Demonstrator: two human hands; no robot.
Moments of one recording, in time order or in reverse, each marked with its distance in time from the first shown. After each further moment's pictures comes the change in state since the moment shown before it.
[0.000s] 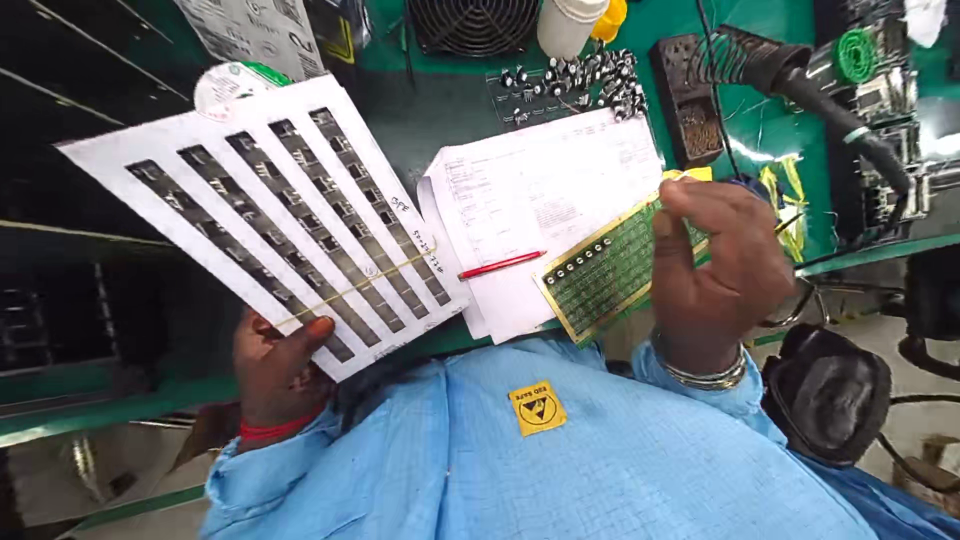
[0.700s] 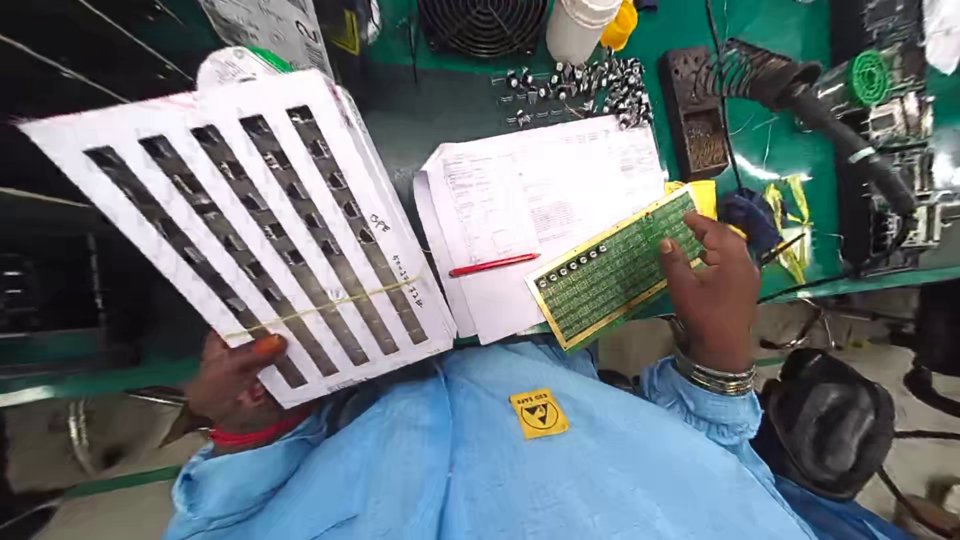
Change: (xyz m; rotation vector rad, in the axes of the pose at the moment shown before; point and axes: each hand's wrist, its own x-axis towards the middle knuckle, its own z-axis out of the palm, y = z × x) left_hand -0.021 -0.003 -0.018 -0.095 0.028 0.071; right_hand -0.038 0.065 -0.035 -0.247 -0.376 0.591
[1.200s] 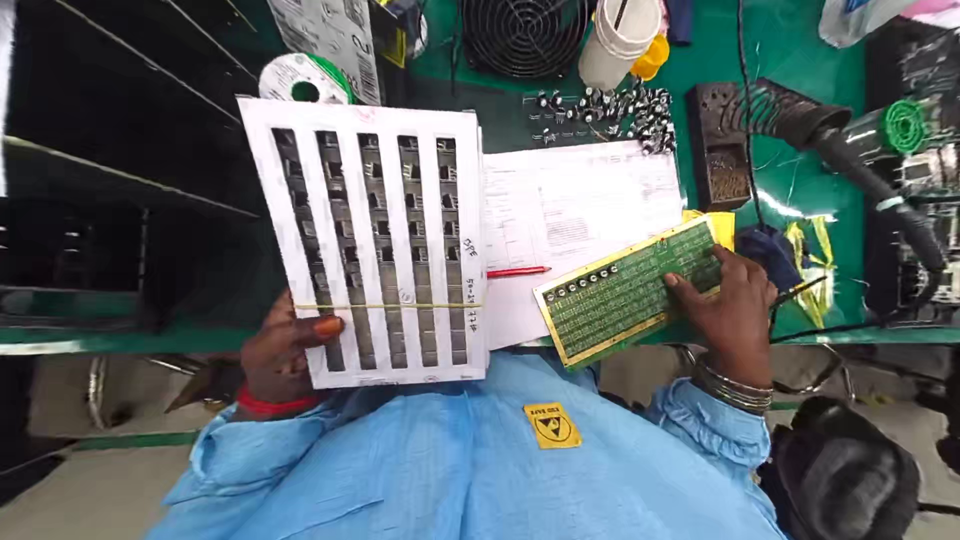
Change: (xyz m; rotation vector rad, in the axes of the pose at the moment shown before) left_hand 0.006 0.016 0.038 -0.068 -0.199 -0.131; right_hand 0.018 0.047 -0.001 -0.177 -0.145 0.132
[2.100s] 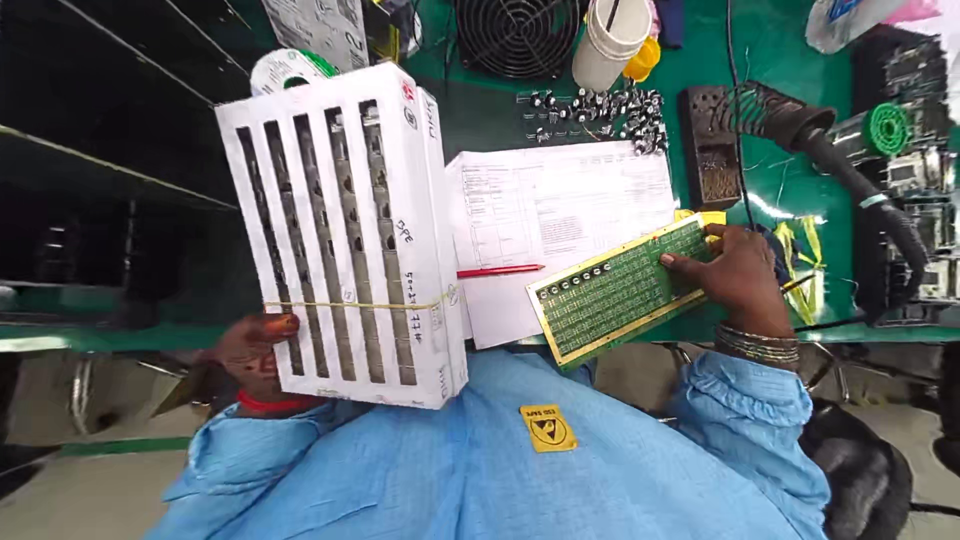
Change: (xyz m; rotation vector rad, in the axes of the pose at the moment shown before) left_hand -0.015 -0.032 -0.030 -0.043 0.185 0.102; right_hand 0.054 0.000 -0.018 -0.038 -0.210 0.105
